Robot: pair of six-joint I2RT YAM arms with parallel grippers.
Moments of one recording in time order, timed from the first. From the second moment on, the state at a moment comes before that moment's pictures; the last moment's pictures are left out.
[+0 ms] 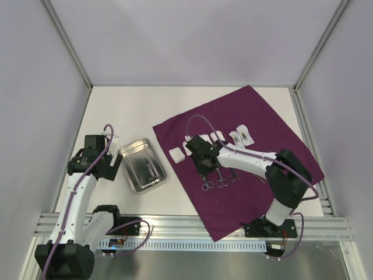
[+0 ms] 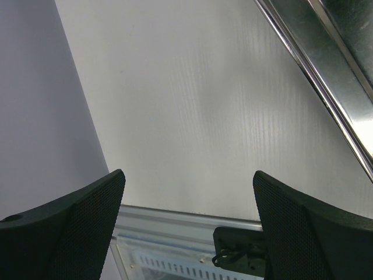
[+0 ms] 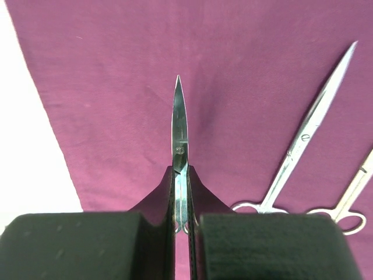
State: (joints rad) left arm 0.02 0.86 0.79 -0.97 -0.25 0.35; right arm 0.89 1.72 1.11 -0.62 0.10 0.42
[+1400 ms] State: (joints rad) left arm 0.02 0.86 0.79 -0.97 -0.25 0.35; right arm 1.11 2.22 1.73 -0.39 0.08 0.59
